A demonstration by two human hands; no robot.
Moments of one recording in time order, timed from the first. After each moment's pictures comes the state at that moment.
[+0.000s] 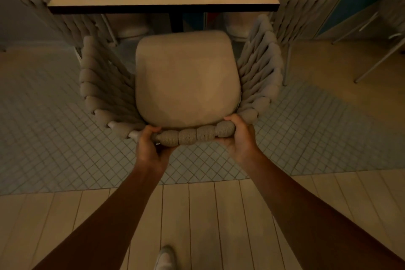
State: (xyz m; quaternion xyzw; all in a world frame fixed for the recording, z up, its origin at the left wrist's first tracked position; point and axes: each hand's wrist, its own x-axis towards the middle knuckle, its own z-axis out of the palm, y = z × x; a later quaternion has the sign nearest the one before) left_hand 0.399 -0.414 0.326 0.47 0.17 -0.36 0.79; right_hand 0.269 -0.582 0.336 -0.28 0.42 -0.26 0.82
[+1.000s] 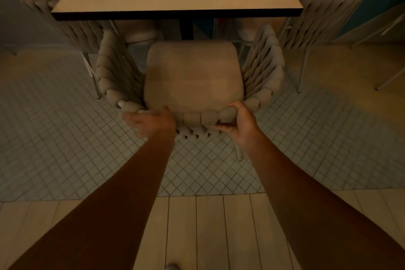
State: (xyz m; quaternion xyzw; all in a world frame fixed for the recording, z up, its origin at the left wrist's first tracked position) left_hand 0.481 -0.500 0.352 0.80 0.18 -0.10 0.57; right_hand 0.365 -0.643 0.338 -0.27 0.47 -0.20 0.81
